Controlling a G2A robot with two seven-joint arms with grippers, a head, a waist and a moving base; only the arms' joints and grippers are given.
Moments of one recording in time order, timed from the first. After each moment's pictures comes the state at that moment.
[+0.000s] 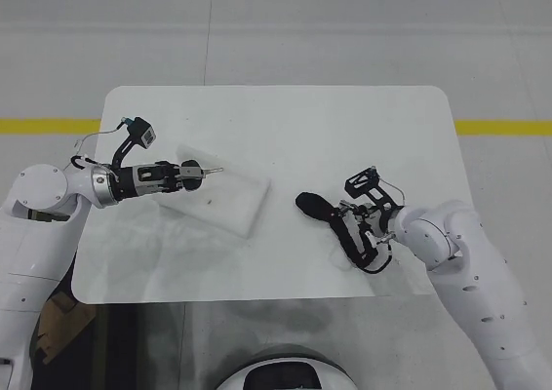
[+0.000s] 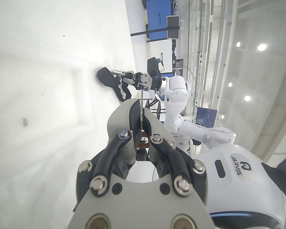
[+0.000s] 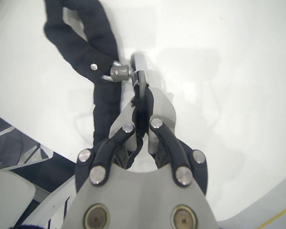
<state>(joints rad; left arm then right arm) 1.05 -0.83 -1.32 -1.42 -0.52 -0.18 -1.23 -1.21 -1.11 1.20 -1.82 -1.00 -0.09 1.24</state>
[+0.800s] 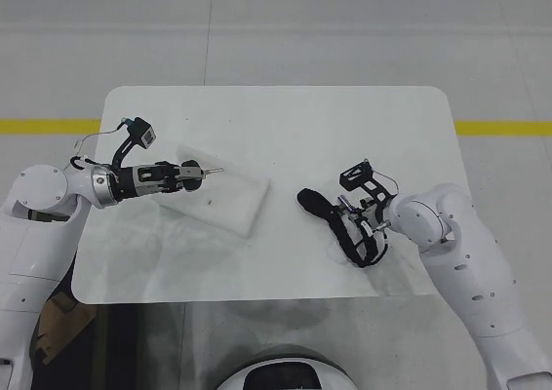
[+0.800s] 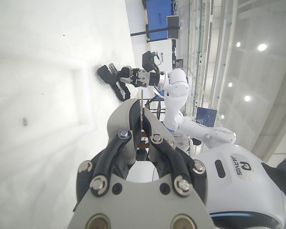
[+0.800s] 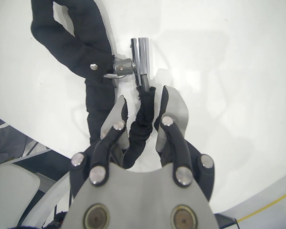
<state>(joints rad) 1.05 -0.83 -1.32 -1.42 -0.52 -0.18 -1.23 -1.11 -1.15 1.16 -1.72 -0.98 -0.11 1.34</state>
